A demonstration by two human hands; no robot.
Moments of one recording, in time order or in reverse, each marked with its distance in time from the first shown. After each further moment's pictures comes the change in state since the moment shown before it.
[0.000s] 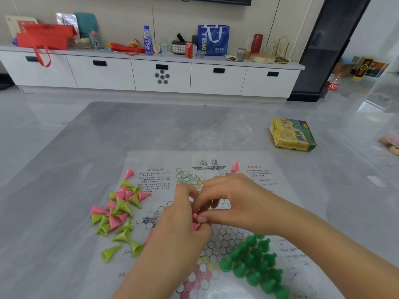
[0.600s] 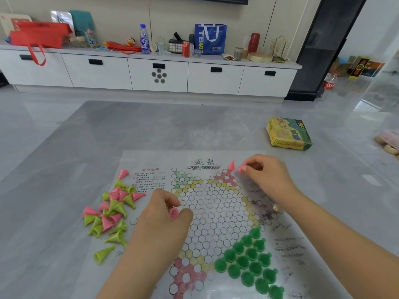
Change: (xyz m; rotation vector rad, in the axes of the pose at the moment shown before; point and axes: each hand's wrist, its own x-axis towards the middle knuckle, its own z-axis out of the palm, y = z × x) left_hand 0.004 0.000 -0.005 -0.130 0.132 -0.348; right_hand -0.009 0.103 -0.012 0.074 0.626 0.676
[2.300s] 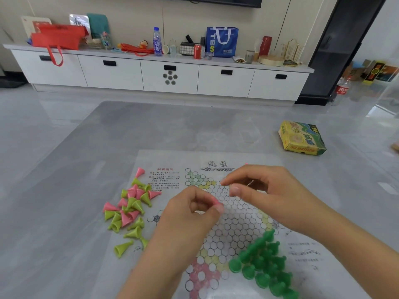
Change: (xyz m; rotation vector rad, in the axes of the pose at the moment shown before) left_hand -0.002 0.001 -0.002 -0.296 -0.224 0.033; right_hand -0.070 -0.082 -0.022 0.144 -0.422 -0.360
